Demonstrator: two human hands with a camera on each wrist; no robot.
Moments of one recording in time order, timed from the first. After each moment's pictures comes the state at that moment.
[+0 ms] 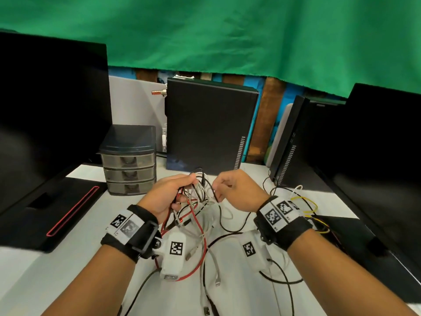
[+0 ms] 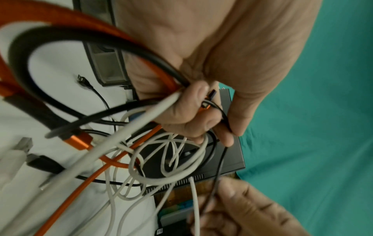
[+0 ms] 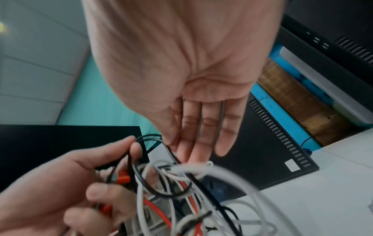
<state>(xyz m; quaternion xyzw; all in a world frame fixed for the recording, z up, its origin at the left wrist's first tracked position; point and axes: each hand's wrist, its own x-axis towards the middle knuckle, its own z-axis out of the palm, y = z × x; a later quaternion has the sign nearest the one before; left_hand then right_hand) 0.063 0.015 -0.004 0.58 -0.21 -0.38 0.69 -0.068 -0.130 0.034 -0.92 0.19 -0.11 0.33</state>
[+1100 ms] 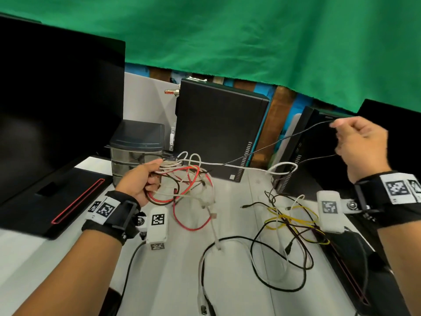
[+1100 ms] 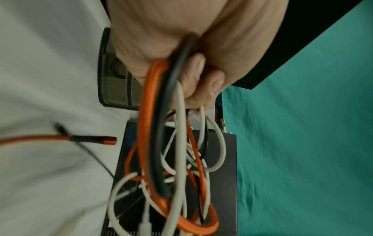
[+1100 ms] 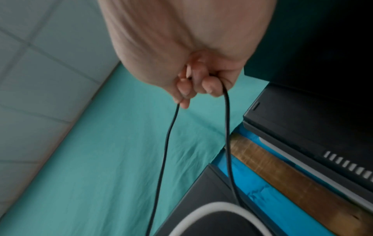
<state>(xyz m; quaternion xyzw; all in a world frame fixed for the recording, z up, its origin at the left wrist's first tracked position) 0.131 0.040 -0.012 0.48 -0.05 -0.36 0.80 -0.156 -0.248 0.141 -0.70 0.24 -0.56 0.37</state>
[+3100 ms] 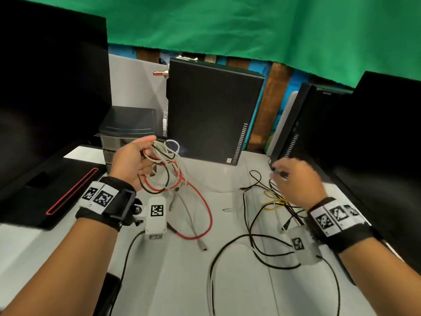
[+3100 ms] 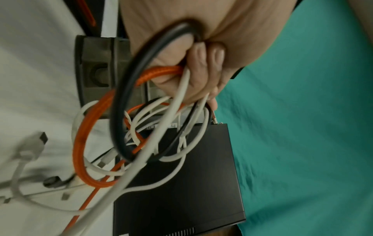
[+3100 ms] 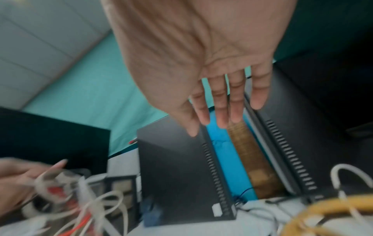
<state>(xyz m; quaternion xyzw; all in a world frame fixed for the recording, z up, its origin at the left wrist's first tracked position) 0.110 0.044 0.010 0.49 -0.09 -0.27 0.82 -0.152 -0.200 0.025 -0.91 0.36 -0.21 0.06</state>
